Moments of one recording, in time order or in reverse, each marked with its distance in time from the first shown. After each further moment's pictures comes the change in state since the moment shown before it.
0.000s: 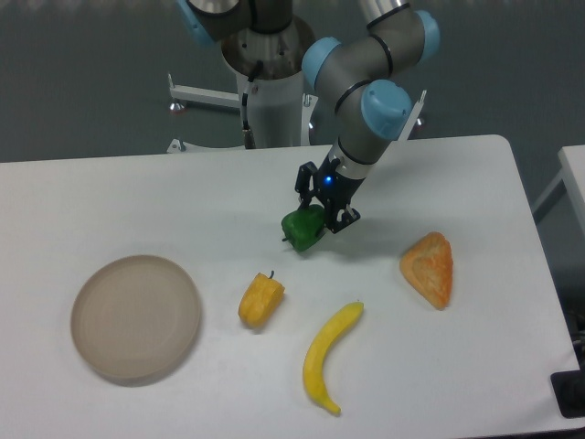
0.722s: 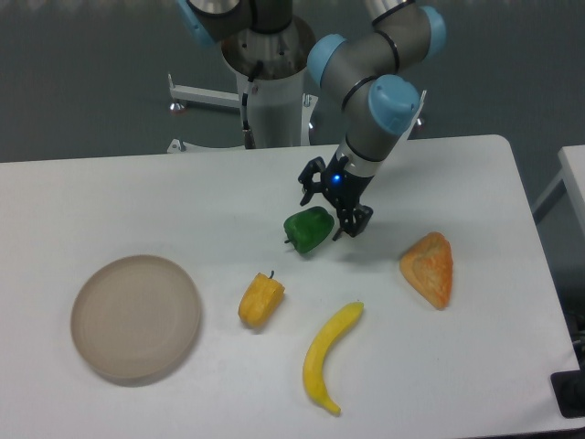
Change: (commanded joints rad) arm 0.023 -0.005 0.115 -0.017 0.047 -0.002
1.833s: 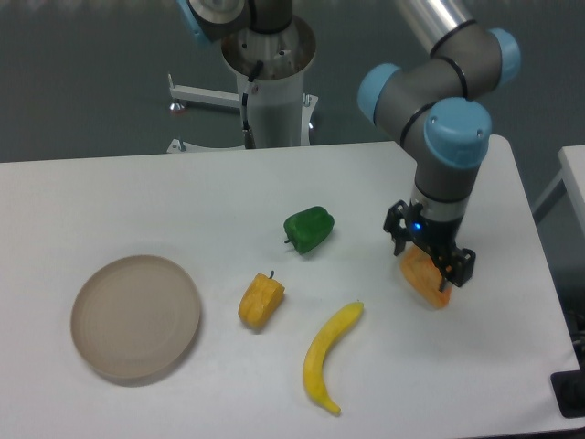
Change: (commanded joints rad) arm -0.060 -0.314 0.585 -0.078 0.312 -0.064
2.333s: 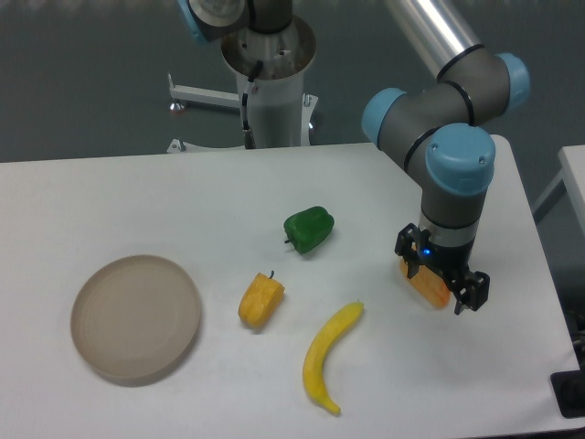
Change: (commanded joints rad) arm -0.021 -0.031 0.051 -0.003 0.005 -0.040
